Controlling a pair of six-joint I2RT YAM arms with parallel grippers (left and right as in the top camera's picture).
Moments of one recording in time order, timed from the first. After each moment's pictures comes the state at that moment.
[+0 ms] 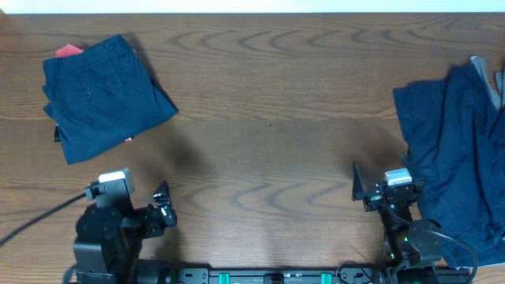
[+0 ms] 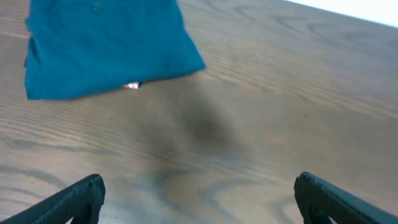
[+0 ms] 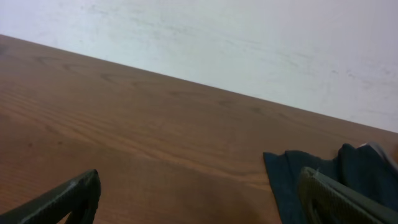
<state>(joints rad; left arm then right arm) -0.08 0.34 0.76 -1.03 -0.09 -0.28 0.13 0.01 0.01 -0.07 -0.03 -0.17</state>
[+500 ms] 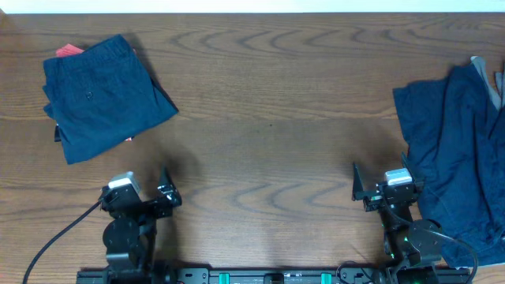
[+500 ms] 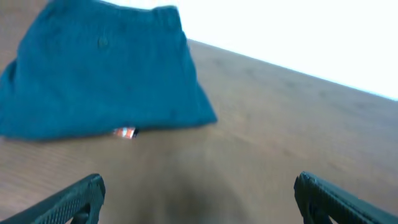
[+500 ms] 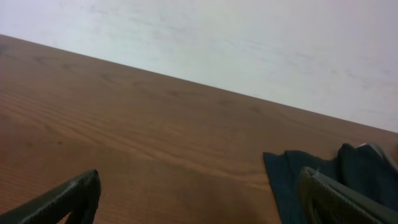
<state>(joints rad) 0.02 0.01 0.17 -0.41 -0.07 -0.27 0.13 0.01 0.01 -0.07 -0.03 -0.17</state>
